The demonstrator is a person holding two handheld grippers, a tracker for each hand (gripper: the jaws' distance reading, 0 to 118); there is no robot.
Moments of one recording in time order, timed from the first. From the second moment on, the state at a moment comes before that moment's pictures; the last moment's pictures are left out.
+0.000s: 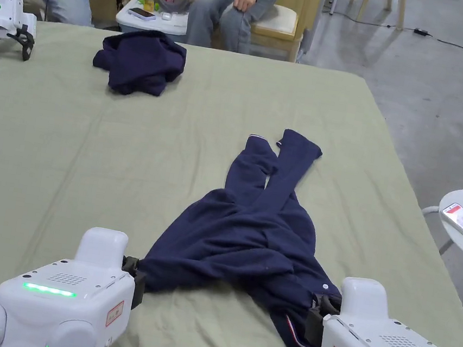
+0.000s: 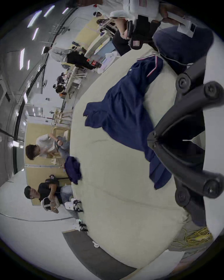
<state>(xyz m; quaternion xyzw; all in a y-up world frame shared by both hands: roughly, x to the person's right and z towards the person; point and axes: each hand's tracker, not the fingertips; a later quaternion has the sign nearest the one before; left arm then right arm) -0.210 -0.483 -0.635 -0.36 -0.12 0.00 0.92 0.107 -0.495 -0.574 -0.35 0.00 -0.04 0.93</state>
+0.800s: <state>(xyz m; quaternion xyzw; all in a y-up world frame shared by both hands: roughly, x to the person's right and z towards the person) -0.229 -0.511 -0.738 -0.41 -0.12 0.04 0.91 0.210 -0.565 -0.889 -0.49 0.03 -0.10 0.87</state>
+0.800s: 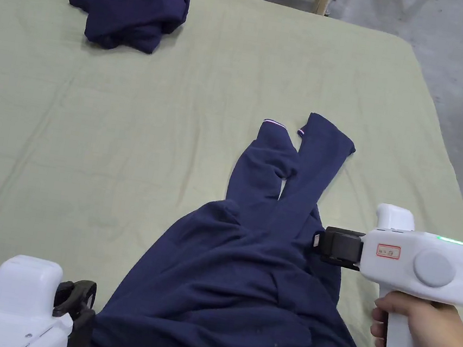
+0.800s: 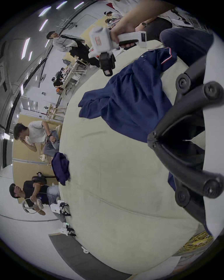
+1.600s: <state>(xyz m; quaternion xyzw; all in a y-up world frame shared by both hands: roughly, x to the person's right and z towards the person) -0.232 -0.503 -0.725 -0.41 -0.12 0.05 0.90 0.222 -0.489 -0.978 -0.43 -0.03 -0.09 0.90</state>
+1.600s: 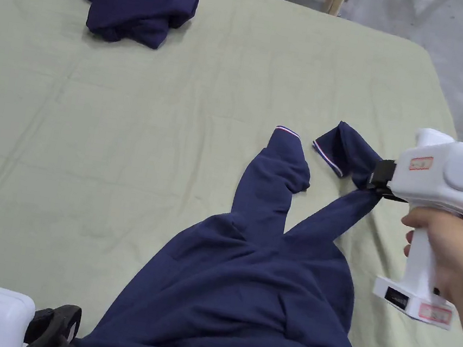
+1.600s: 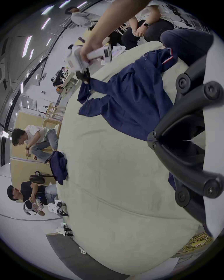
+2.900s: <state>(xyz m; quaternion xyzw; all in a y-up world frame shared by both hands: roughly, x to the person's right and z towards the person) -0.222 -0.504 -0.601 -0.39 -0.18 0.02 0.90 0.147 -0.470 -0.482 -0.38 0.01 -0.15 0.91</state>
